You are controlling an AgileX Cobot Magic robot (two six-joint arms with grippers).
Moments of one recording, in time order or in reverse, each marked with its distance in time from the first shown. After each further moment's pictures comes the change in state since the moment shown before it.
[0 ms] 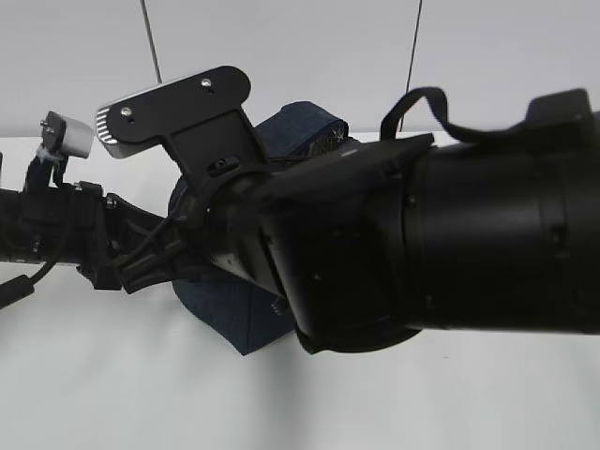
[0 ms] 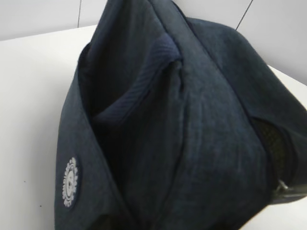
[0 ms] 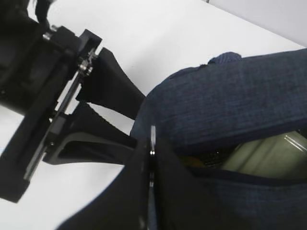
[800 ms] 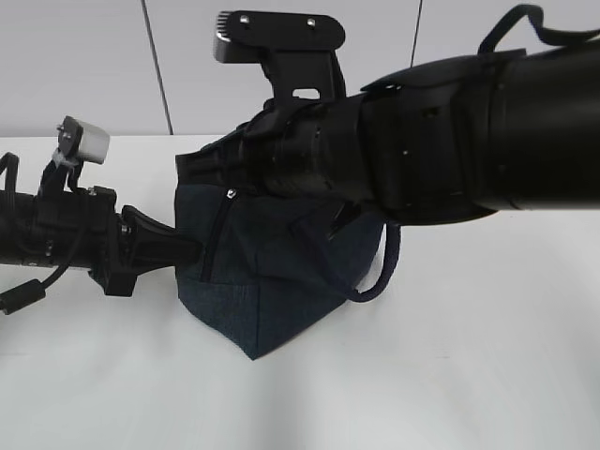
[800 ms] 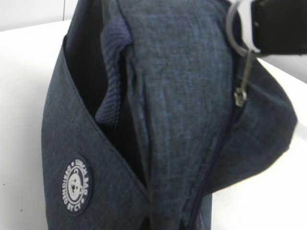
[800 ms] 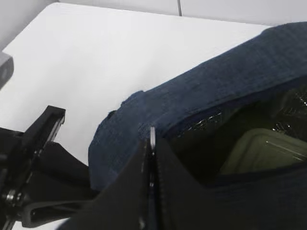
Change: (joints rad) left arm -0.028 0.010 -0.005 0.001 -0.005 0.000; right arm -0.225 -0.041 0.002 -0.002 0.205 0.186
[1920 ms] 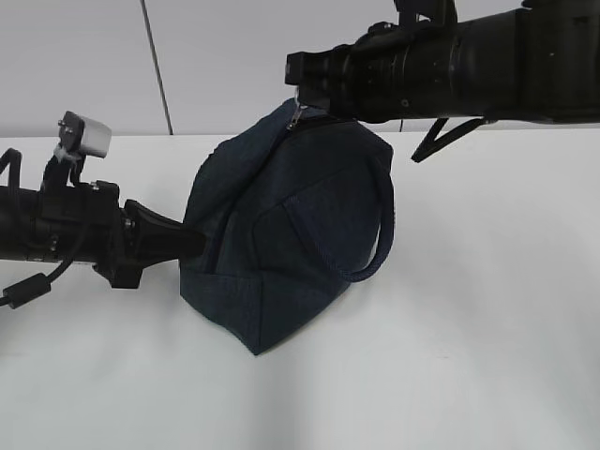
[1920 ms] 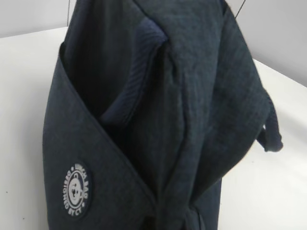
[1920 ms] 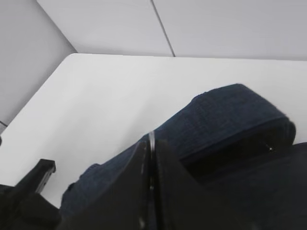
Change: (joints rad) left arm -0.005 0.000 -0.005 -0.025 -0.009 0.000; right arm -0.322 -0.075 0.018 -0.055 0.346 0.043
